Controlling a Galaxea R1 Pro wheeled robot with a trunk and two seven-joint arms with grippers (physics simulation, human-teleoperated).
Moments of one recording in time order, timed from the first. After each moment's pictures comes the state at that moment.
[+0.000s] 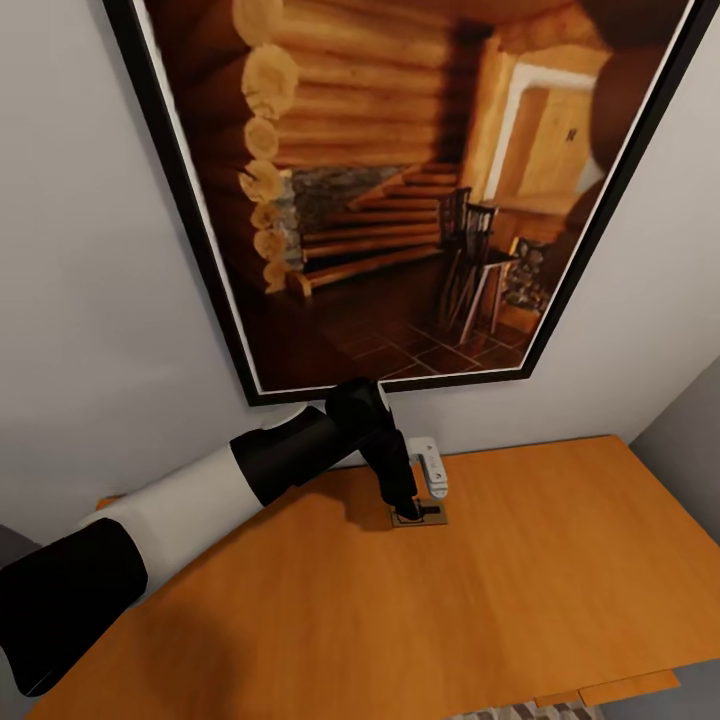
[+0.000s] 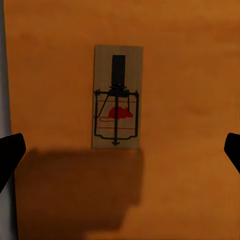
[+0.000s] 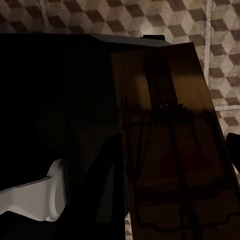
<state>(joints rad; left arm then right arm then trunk) -1.25 -0.11 -1.05 -1.09 -0.28 1.00 -1.13 -0.18 0.02 0.56 -0.02 -0.54 -0.24 0.04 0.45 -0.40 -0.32</state>
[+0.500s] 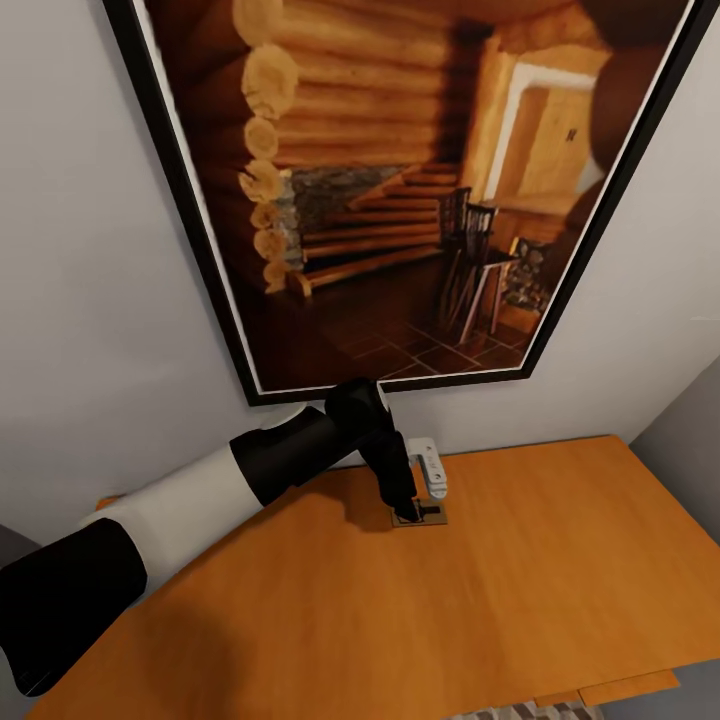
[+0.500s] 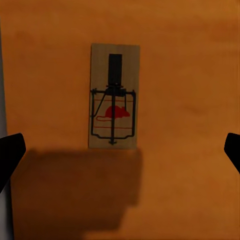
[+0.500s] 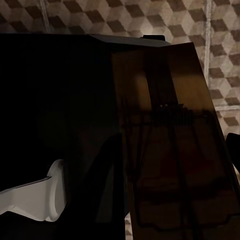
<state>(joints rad) -1.25 -0.11 -1.05 -1.09 -0.28 1.00 -1.14 -0.18 0.02 0.56 -0.02 -0.54 -0.24 0.04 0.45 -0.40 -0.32</state>
